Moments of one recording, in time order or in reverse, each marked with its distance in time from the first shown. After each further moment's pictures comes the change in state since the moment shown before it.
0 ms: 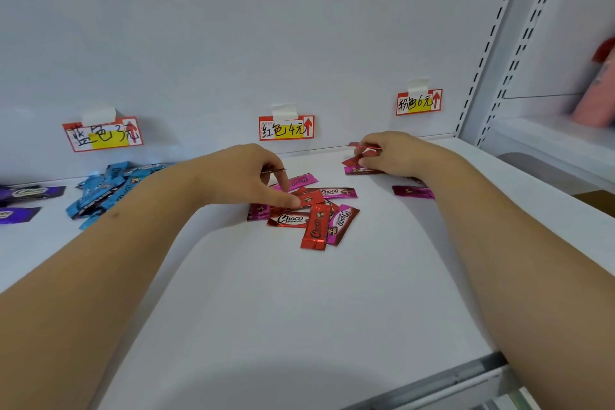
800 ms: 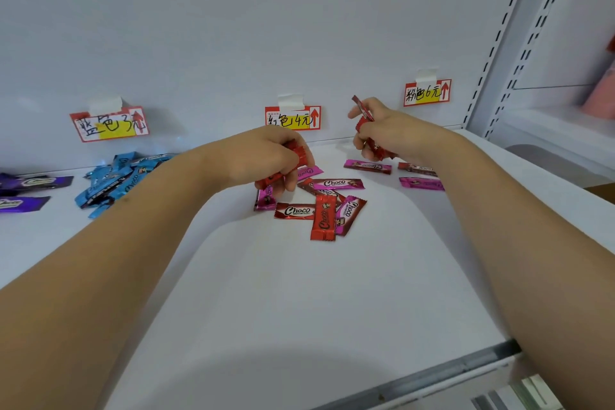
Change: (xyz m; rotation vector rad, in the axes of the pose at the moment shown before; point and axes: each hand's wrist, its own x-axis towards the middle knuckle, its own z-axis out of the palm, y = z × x) left_hand -0.004 0.022 -0.002 -0.395 -0.022 -0.036; right_hand -0.005 -0.034 -0.008 0.626 -0.058 0.056
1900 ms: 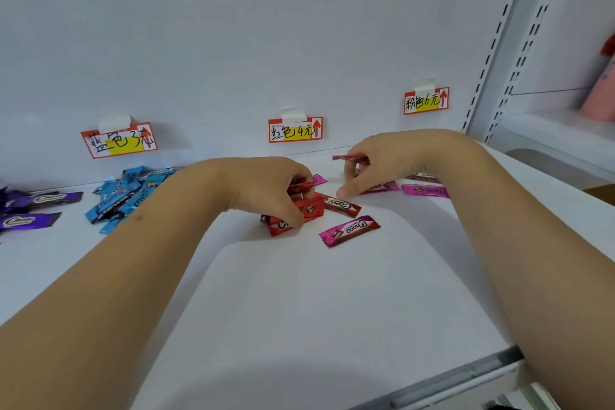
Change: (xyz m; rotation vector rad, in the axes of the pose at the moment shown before) left_hand -0.004 0.001 0.001 0.486 -0.175 0.044; right_hand -0.025 -0.023 0.002 -0.772 -0.313 -0.050
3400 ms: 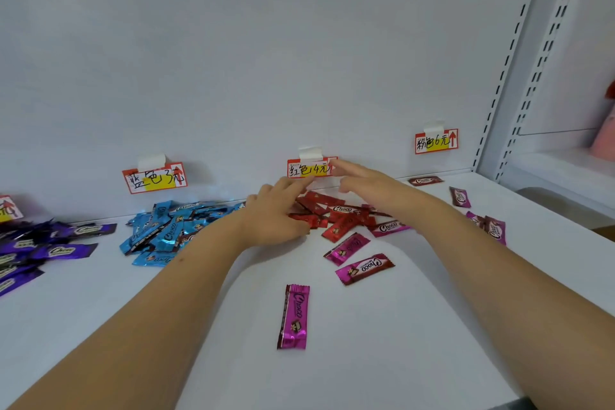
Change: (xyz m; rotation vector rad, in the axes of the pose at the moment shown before) left_hand 0.021 -0.040 0.015 -0.034 0.317 -0.094; right_hand 0.024 -0.023 0.020 0.684 0.264 -0.121
